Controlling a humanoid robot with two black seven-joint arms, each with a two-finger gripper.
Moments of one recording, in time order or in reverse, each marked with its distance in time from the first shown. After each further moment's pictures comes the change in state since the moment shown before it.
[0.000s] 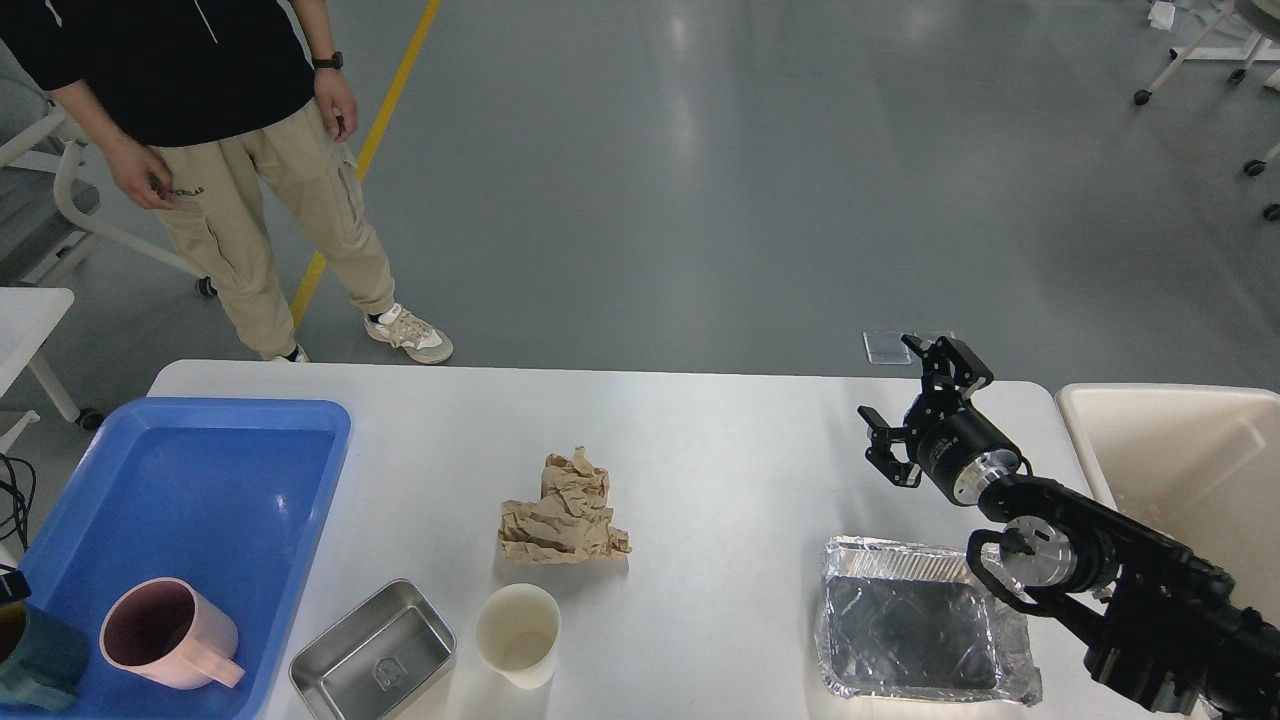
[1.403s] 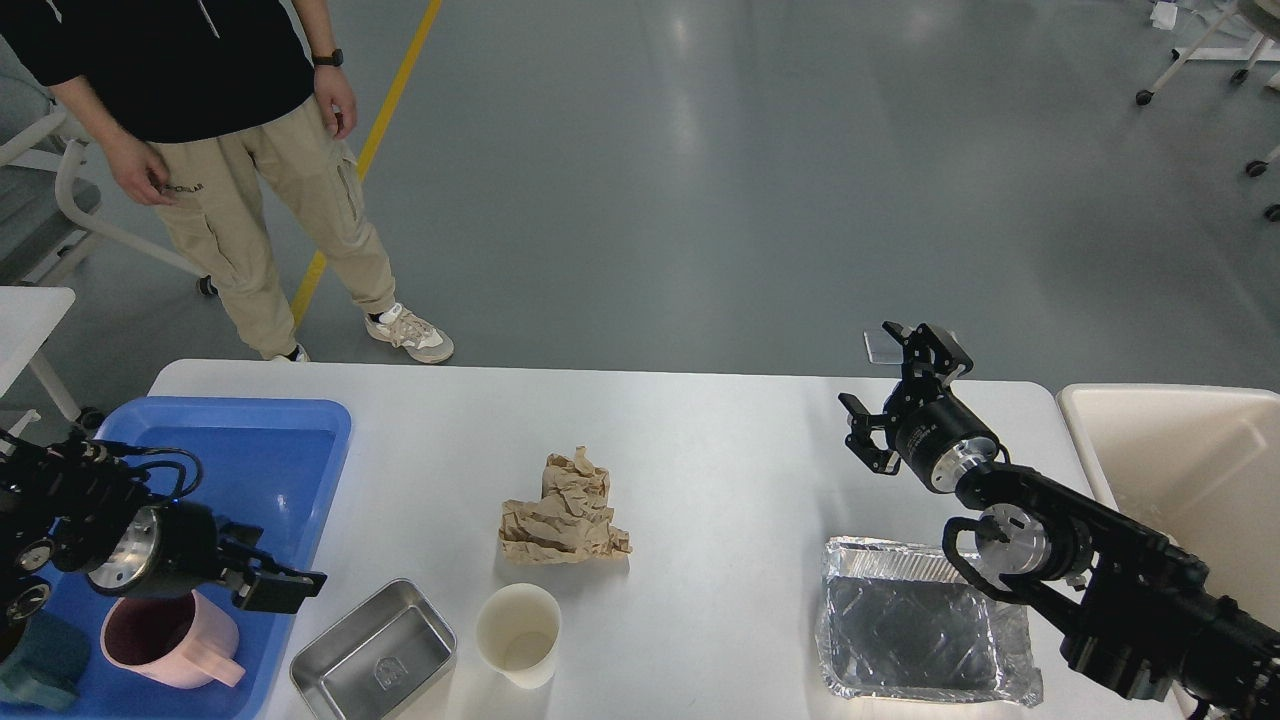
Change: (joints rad) left arm -0.379 -0.742 -0.131 0.358 1.123 -0.641 -0.194; right arm 0.024 0.032 0.003 0.016 0.000 -0.038 0.004
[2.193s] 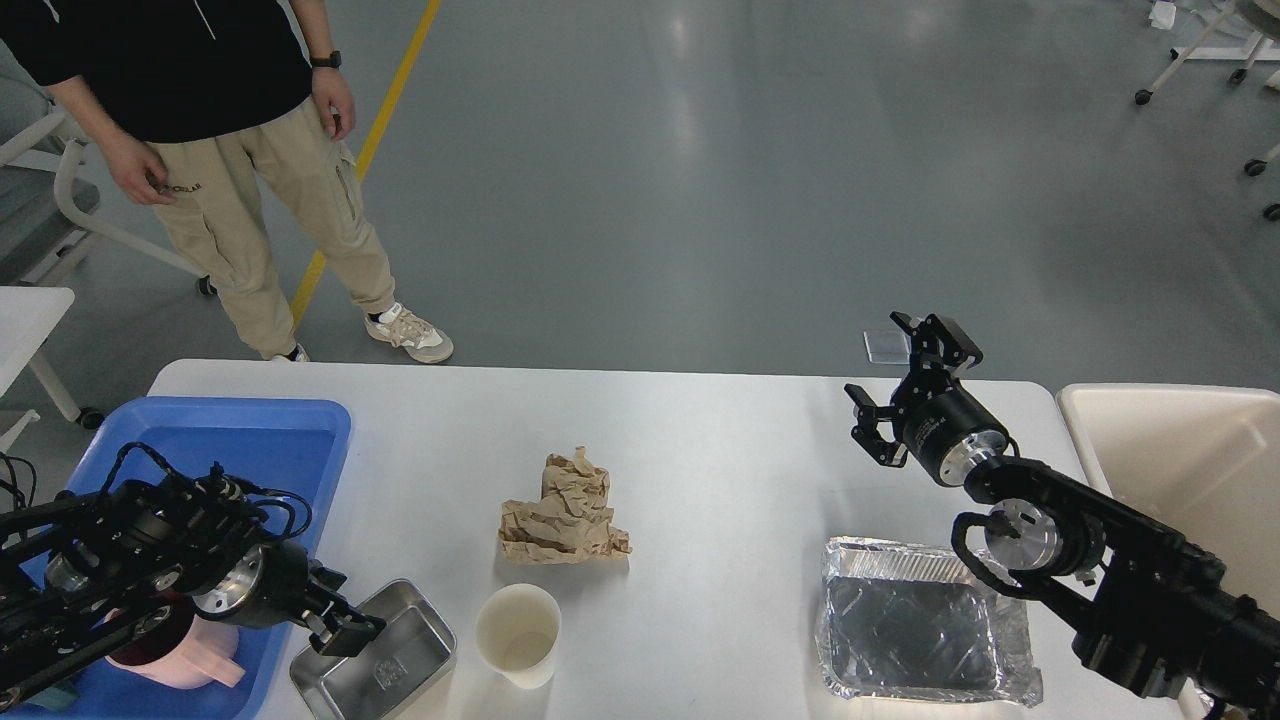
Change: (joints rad) left arm -0.079 -0.212 0.180 0.136 0.157 0.002 -0.063; right arm -0.001 -0.038 0.010 0.050 0.002 -0.009 0.002
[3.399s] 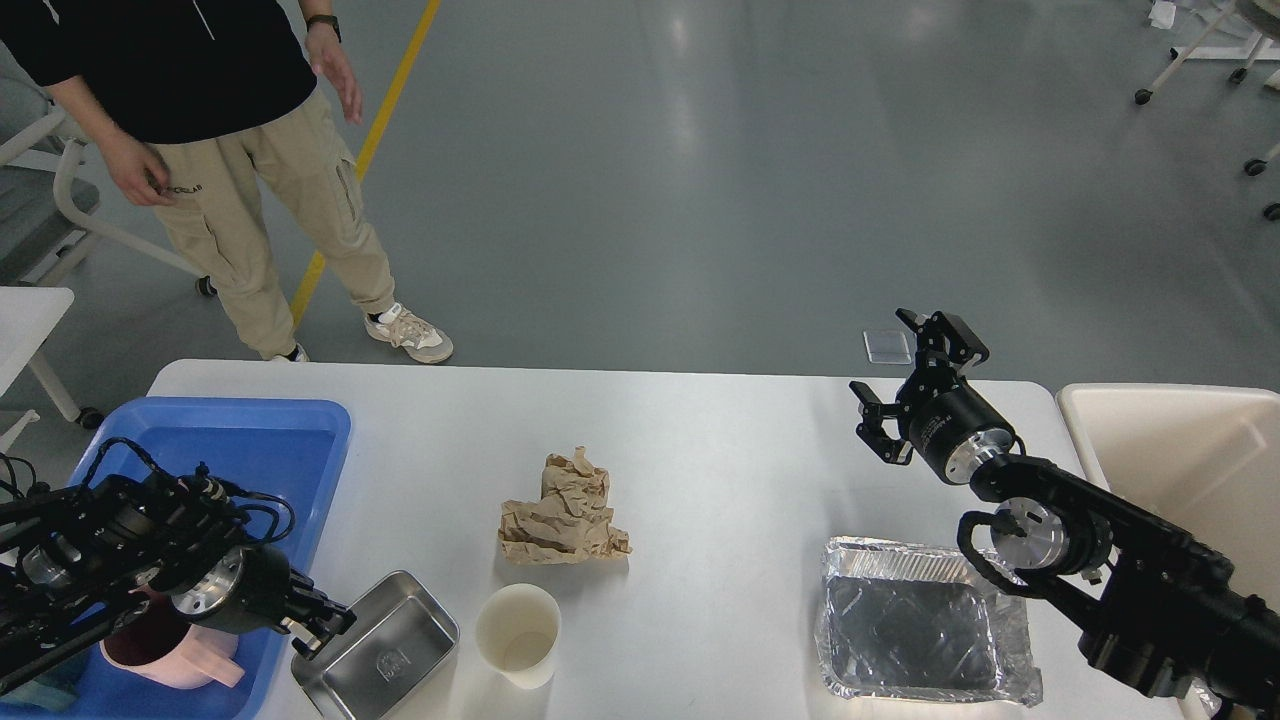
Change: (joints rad) left arm -0.007 0.026 -0.015 0.043 0.030 -0.010 -0.104; right arm -0.002 -0.008 0.002 0.008 0.000 0.001 0.003
